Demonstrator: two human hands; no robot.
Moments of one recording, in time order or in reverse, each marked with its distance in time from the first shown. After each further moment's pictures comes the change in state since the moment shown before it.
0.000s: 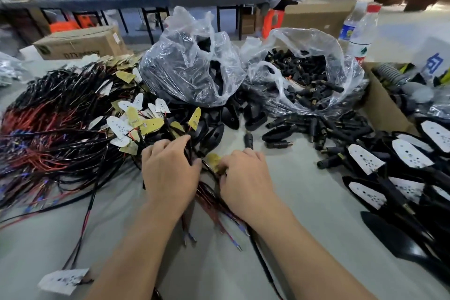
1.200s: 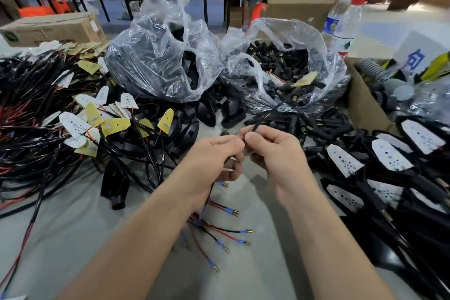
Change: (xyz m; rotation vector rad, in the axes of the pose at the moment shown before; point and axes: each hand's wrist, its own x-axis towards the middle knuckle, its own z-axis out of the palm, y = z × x) left_hand 0.010 0.100 0.003 -1.341 -0.813 -0.363; right_hand 0.008 0.077 -0.054 1.272 0.107 0.438
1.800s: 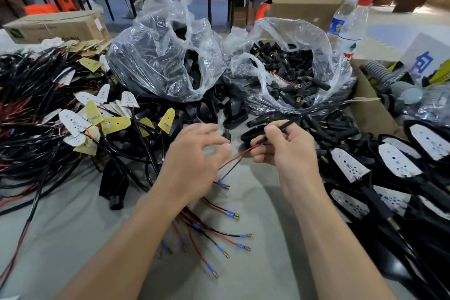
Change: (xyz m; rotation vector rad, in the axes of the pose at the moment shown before) left_hand 0.008 -0.017 -0.032 0.902 0.377 0.483; right_hand 0.020 0.009 -0.008 0.110 0.154 -0.052
